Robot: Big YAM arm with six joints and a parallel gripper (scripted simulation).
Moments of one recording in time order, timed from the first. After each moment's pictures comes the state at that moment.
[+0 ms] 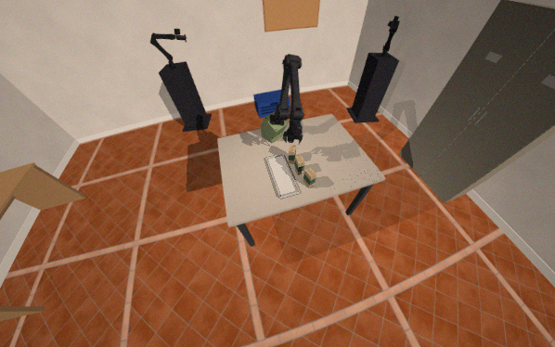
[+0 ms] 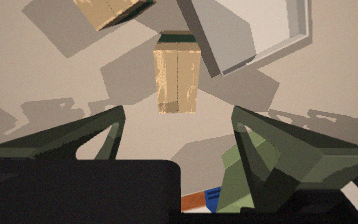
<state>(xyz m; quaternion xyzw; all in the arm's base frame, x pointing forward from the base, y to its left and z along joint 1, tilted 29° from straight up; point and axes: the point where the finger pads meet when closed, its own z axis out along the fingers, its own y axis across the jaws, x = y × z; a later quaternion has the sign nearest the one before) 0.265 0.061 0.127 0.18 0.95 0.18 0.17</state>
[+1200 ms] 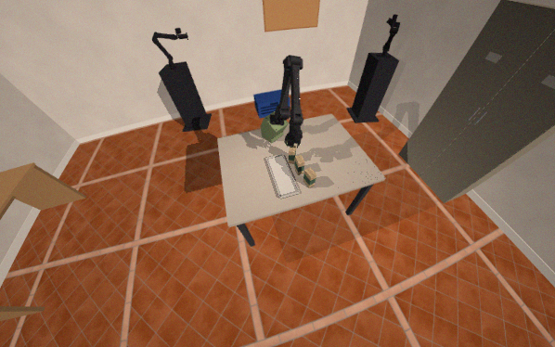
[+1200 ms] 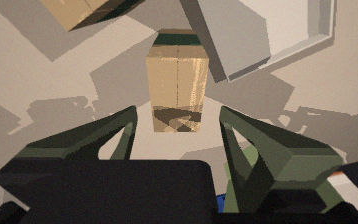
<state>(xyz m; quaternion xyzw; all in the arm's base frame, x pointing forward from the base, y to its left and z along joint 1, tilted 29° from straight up) 0.277 0.075 0.090 0.17 0.95 0.18 0.16</state>
